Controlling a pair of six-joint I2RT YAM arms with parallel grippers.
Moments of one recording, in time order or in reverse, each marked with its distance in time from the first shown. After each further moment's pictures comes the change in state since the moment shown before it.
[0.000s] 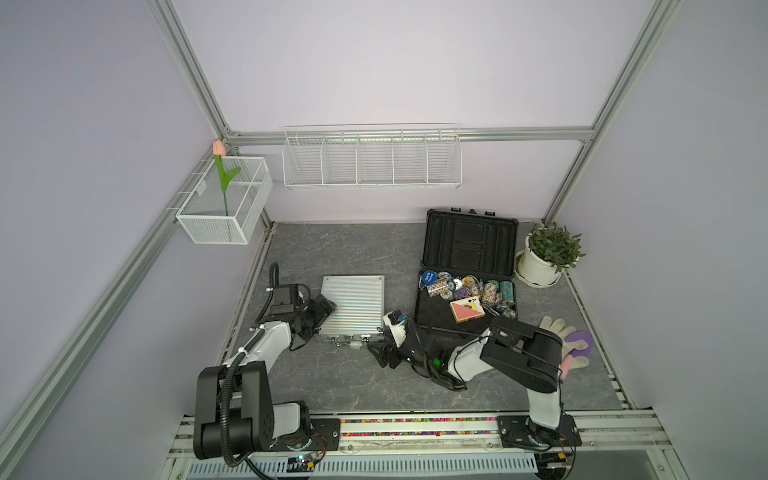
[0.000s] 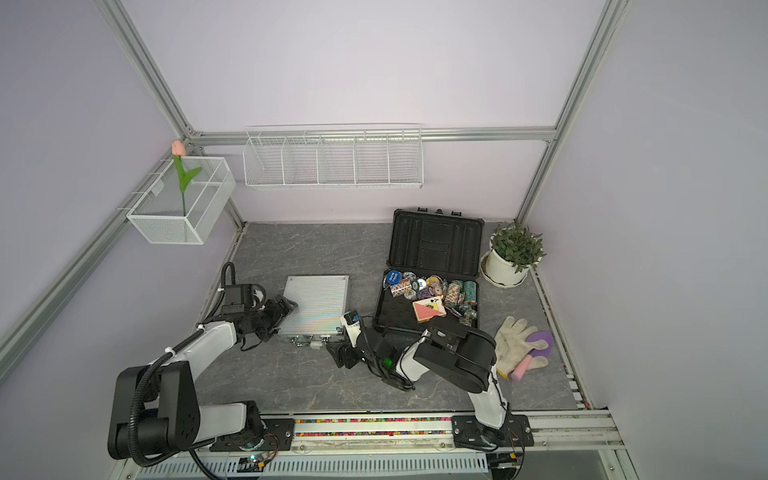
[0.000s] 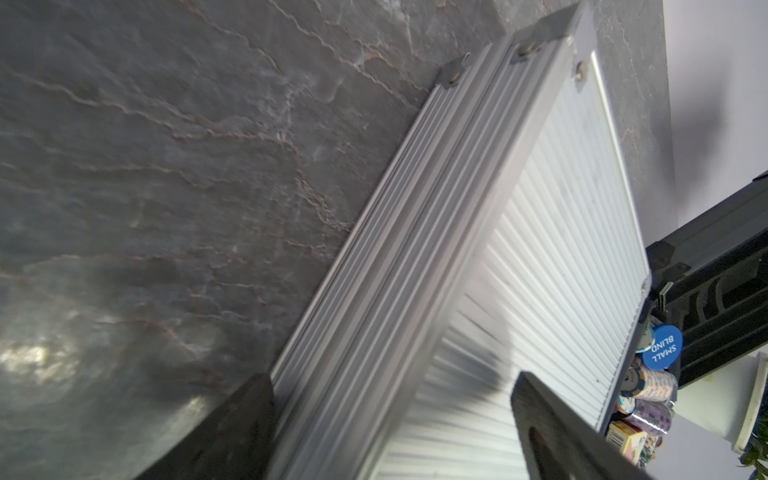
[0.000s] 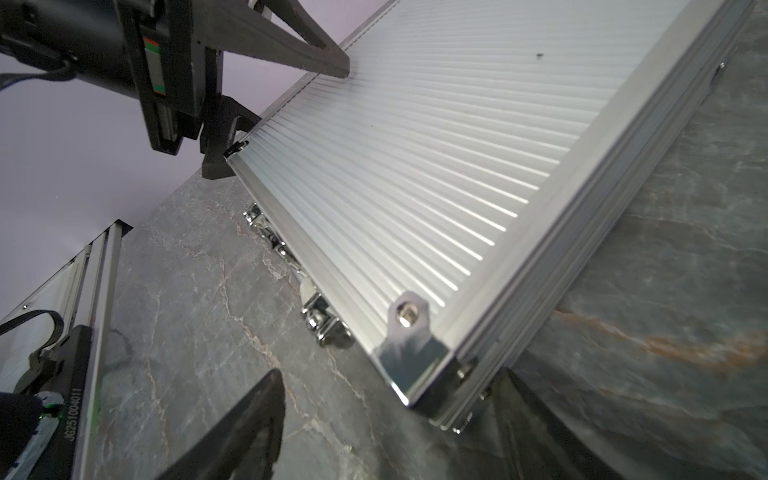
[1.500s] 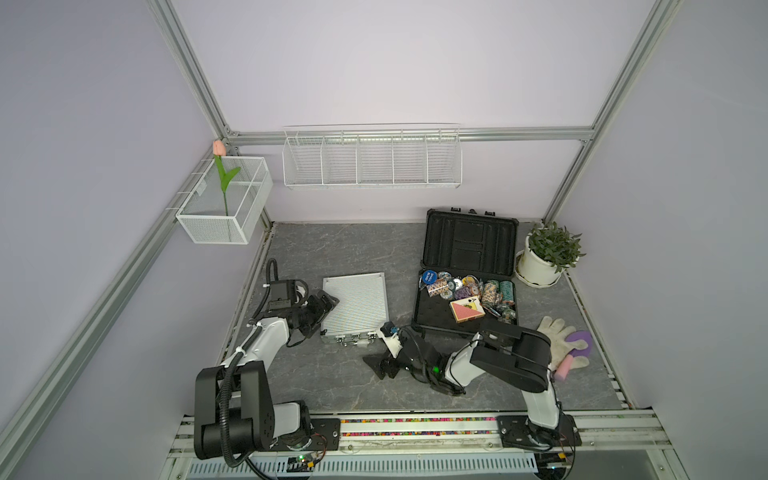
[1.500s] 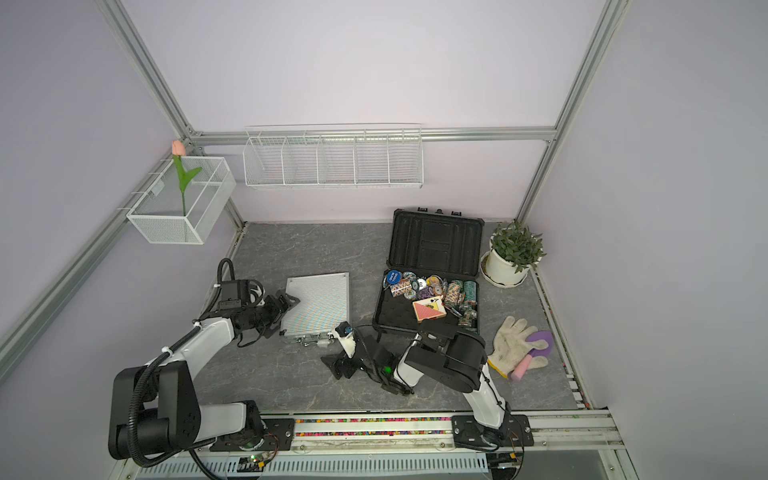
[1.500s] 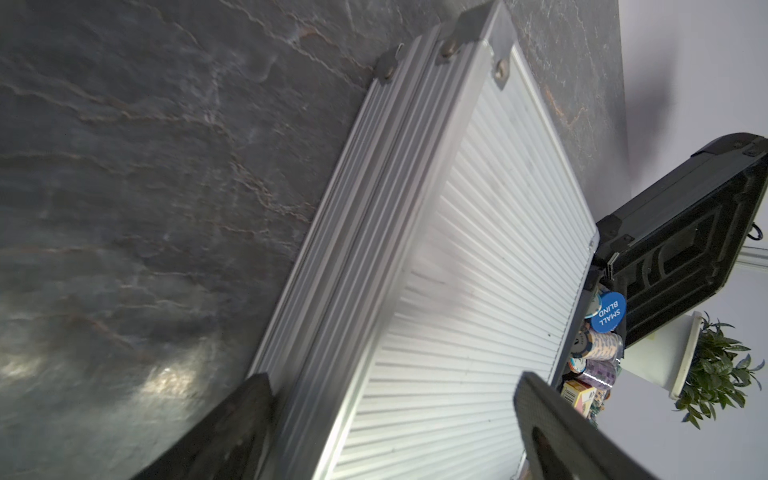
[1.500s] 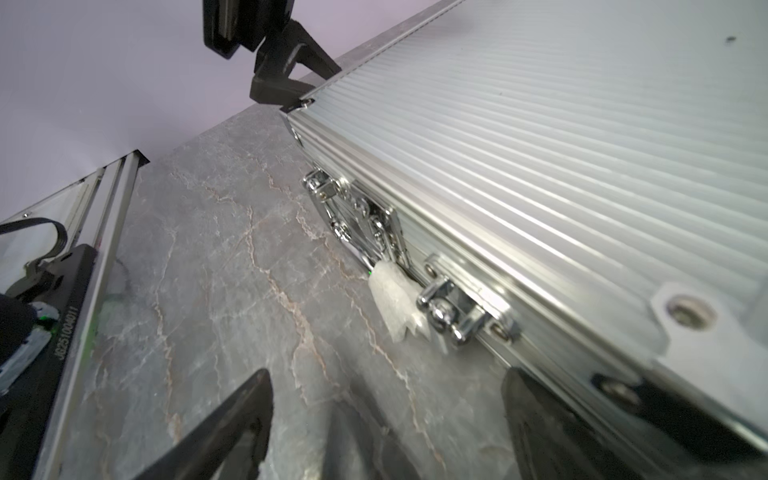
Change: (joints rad) left arm 0.025 0.005 0.051 -0.050 0.109 0.014; right arm 0.027 0.069 -0.011 0.120 -0.044 -0.177
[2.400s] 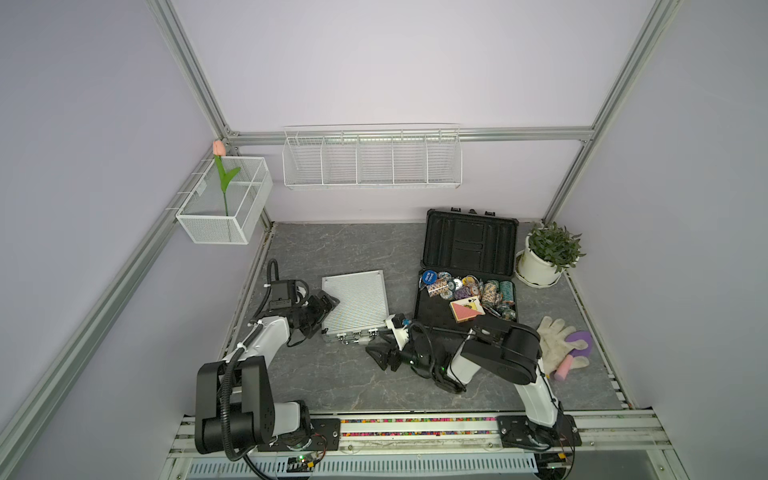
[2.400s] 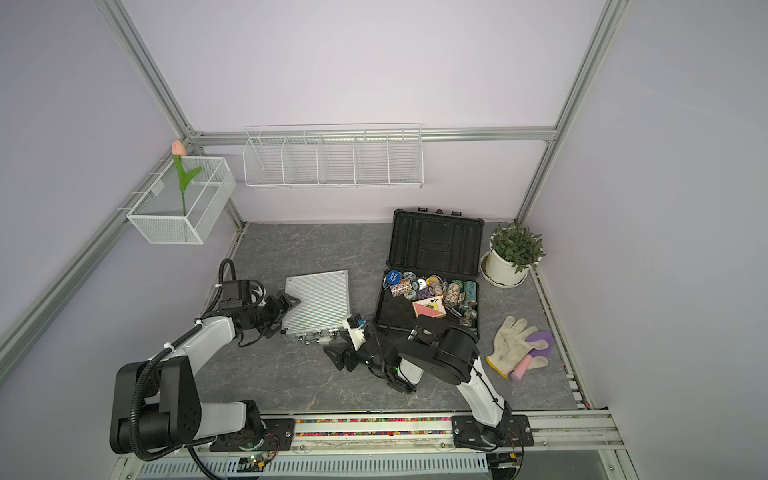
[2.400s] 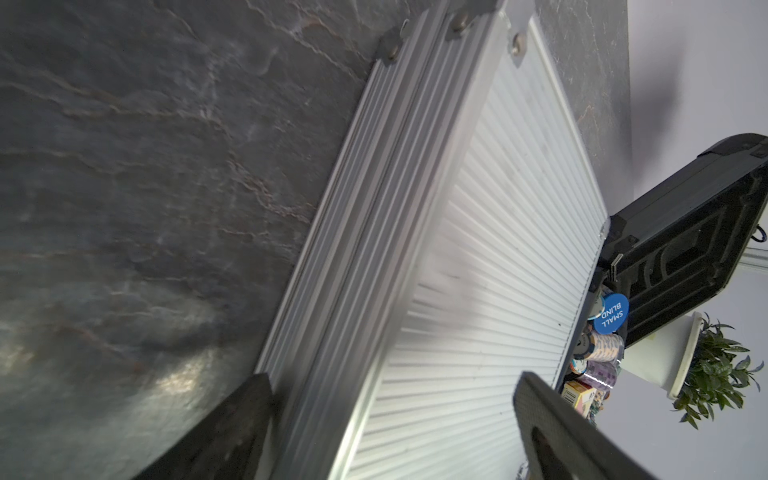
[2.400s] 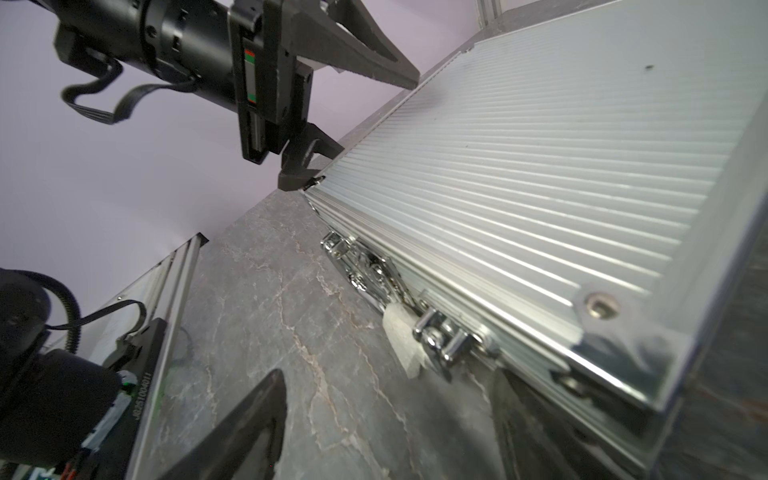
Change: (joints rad) left arm 0.000 0.023 0.000 0.015 0.007 -0.008; right arm -0.051 0.073 -0.040 0.264 -0.065 0.162
